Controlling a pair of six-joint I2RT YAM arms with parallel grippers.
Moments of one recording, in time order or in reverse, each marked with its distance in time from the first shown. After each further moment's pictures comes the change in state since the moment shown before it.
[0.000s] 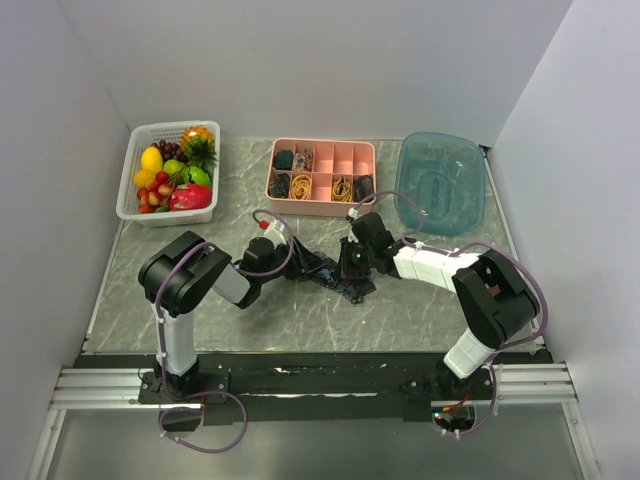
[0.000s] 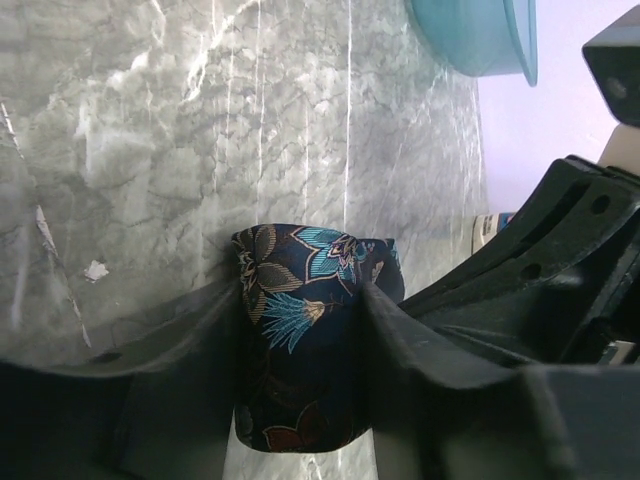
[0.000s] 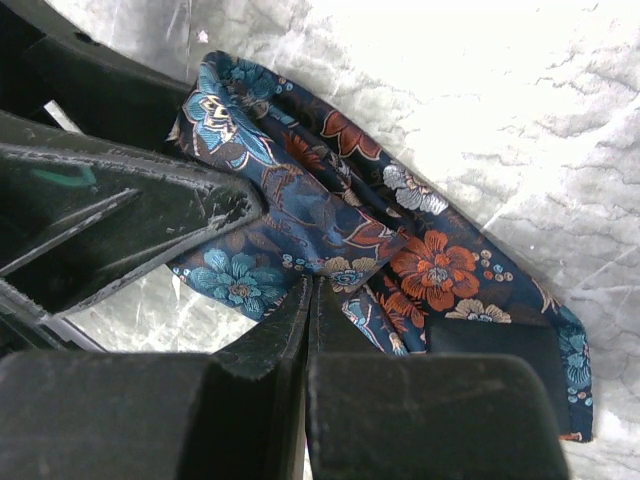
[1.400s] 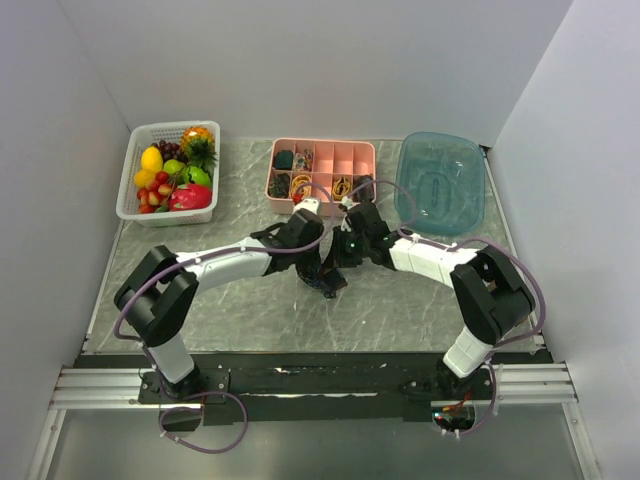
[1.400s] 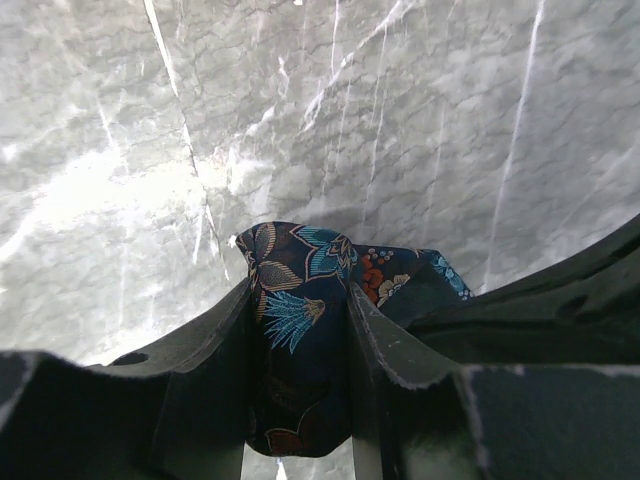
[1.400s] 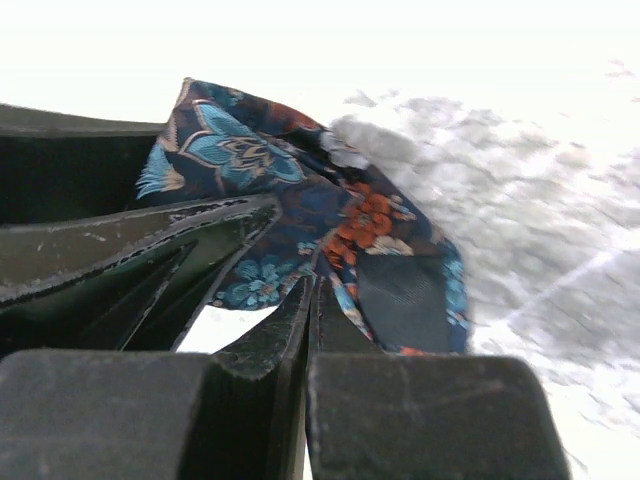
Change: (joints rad) left arm -0.192 -0.227 0.504 -1.224 -0.584 0.472; right arm 0.002 0.040 0.102 0.017 -0.057 0.006
